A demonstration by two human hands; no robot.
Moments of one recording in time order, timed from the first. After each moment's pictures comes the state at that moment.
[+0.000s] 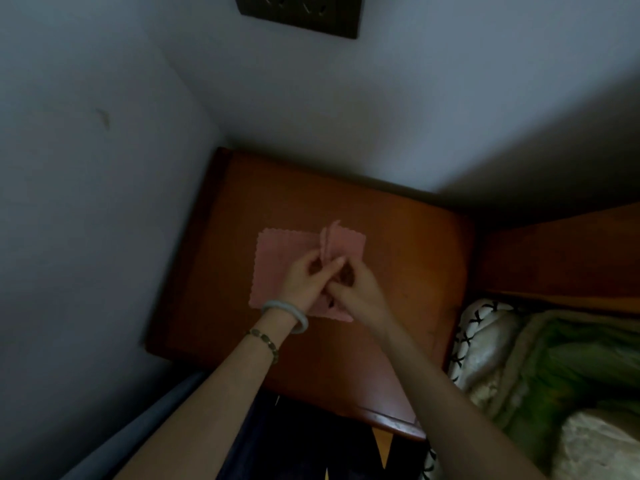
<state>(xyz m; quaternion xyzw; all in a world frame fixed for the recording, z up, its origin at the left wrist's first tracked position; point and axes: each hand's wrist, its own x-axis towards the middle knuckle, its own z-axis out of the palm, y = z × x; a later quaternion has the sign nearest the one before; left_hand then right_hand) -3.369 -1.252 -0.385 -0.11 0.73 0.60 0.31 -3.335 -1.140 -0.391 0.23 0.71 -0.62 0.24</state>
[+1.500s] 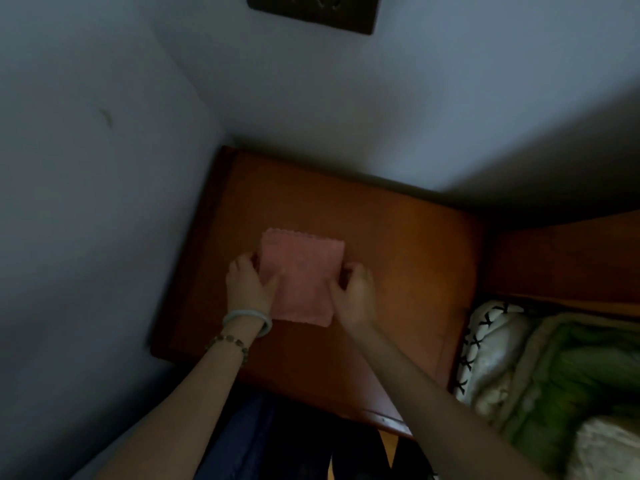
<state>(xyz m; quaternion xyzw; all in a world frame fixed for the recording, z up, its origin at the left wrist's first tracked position) -3.373 -1.336 -0.433 -0.19 0.91 0.29 0.20 -3.329 -1.169 -0.437 0.28 0.86 -0.40 0.16</state>
